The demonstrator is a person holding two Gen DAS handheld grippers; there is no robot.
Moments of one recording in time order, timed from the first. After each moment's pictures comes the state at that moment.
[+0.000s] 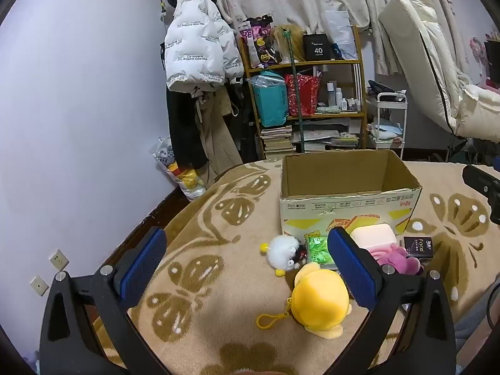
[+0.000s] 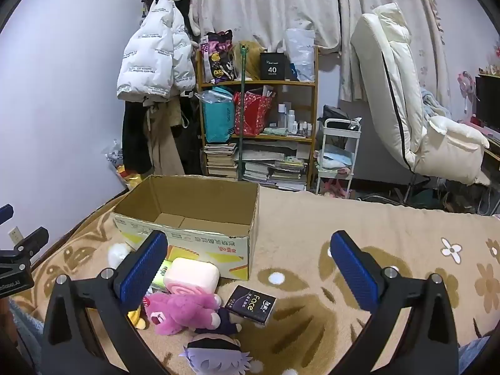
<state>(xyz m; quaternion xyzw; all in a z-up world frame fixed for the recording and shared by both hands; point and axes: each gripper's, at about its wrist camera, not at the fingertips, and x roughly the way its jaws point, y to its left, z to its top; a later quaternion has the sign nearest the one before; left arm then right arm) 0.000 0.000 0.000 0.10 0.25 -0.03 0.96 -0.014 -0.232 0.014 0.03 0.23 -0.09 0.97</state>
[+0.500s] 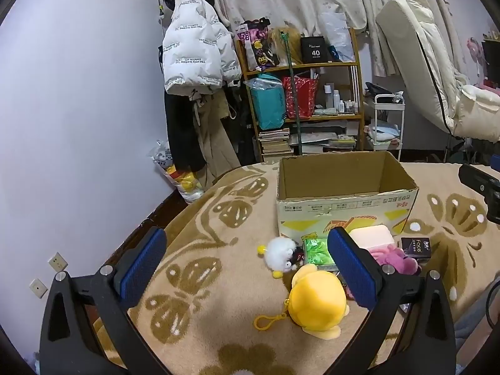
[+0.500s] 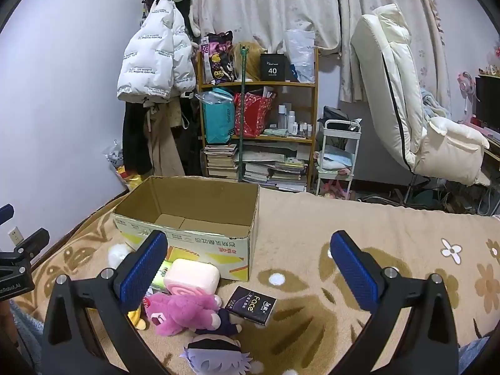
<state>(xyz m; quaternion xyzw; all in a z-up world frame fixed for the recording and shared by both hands) -0.004 -0.007 0.000 0.11 0.24 -0.03 0.97 -0.014 -0.232 0.016 0.04 0.23 -0.09 0.97</state>
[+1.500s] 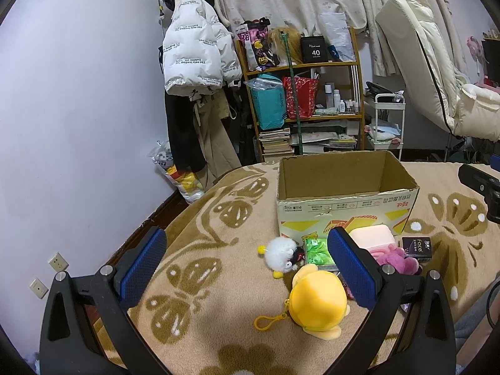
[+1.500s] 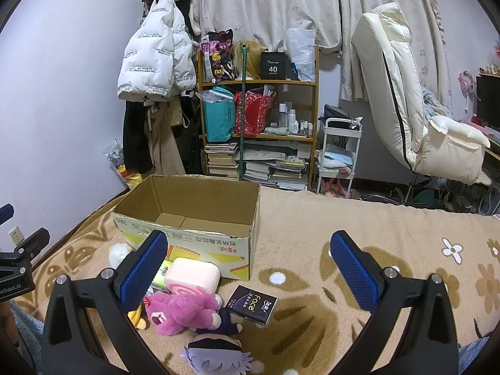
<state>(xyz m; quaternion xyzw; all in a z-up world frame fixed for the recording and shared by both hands) -0.005 -0.006 -0.001 0.11 0.23 -0.03 0.97 -0.012 -0.231 0.014 0.04 0.23 -0.09 0.97</state>
